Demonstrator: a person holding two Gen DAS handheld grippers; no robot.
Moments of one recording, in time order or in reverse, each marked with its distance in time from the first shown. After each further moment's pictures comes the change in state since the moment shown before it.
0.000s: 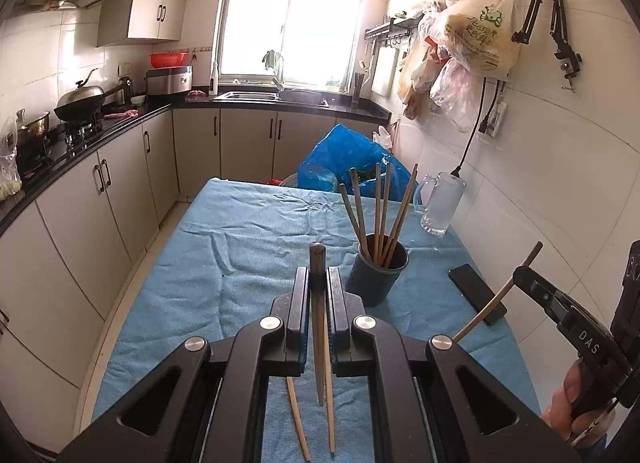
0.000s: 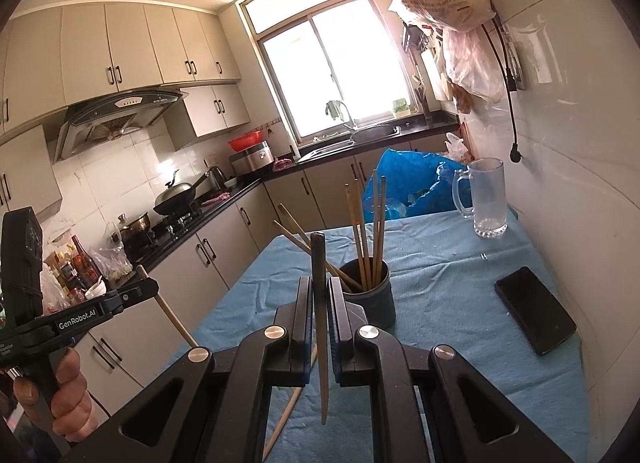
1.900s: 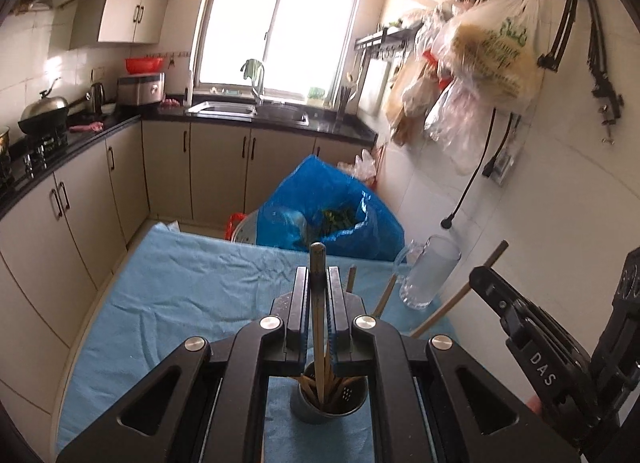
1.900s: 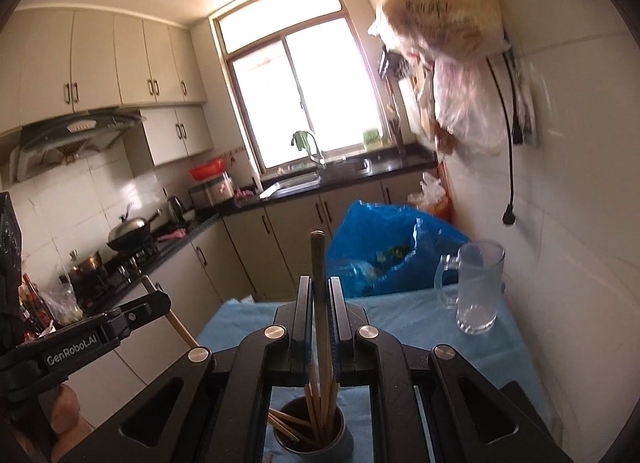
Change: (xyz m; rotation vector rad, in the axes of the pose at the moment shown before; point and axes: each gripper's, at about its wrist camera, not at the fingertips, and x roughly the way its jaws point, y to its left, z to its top) left arm 0.140 -0.061 0.128 -0.035 -0.018 -0.062; right arm 0.119 -0.038 0.125 -0.014 -0.067 -0.131
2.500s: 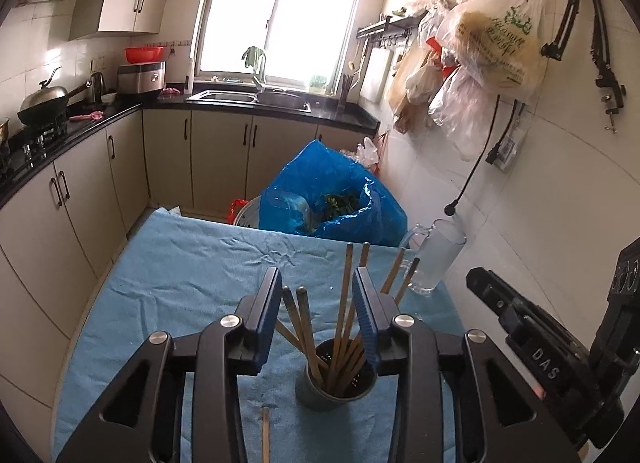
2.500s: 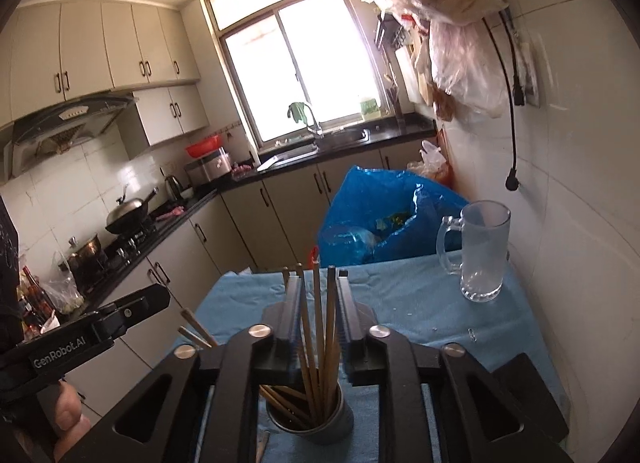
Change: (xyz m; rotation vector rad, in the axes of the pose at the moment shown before) left arm -0.007 0.009 -0.014 -0.011 0.023 -0.007; right arm 0.008 -0.015 -0.019 0.031 0.074 0.005
